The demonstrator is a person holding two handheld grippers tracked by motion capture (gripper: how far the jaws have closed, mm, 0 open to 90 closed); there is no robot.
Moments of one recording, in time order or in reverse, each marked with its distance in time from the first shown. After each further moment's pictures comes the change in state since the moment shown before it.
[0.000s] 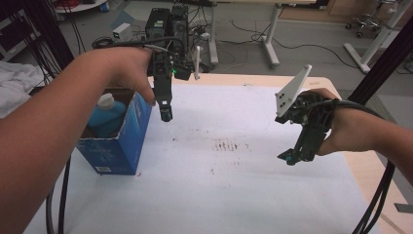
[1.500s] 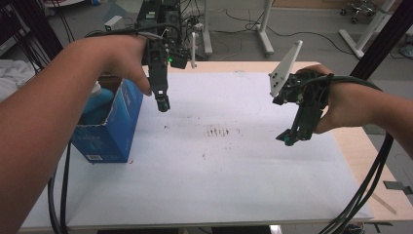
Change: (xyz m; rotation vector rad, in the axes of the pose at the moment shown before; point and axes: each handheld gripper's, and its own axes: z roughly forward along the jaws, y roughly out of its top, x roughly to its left) left arm -0.018 0.016 -0.002 -0.020 0.000 0.030; right arm 0.005 -0.008 -0.013 0.057 -0.017 -0.009
